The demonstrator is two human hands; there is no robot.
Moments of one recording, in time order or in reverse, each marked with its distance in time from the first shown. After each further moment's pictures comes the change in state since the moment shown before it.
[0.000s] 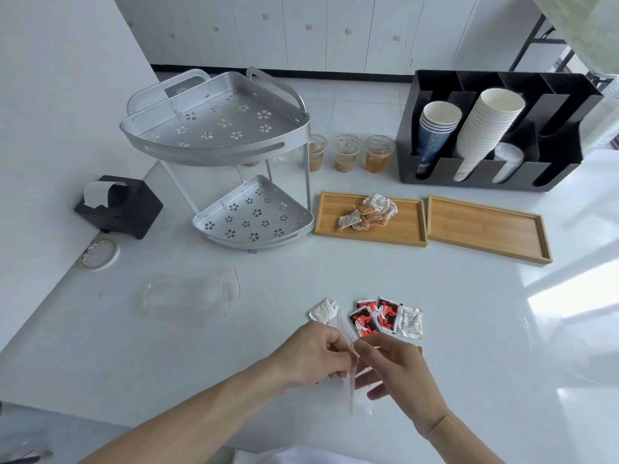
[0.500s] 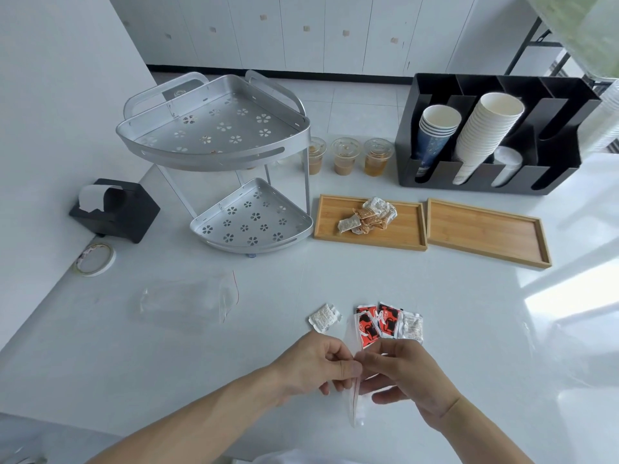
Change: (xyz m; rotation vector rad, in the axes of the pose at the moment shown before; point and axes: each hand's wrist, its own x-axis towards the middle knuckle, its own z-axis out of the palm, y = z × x) left_hand 0.006 -0.009 -0.003 -0.153 -0.125 0.013; right_hand 0.012 -0.015 -0.014 -0.003 -0.121 0.233
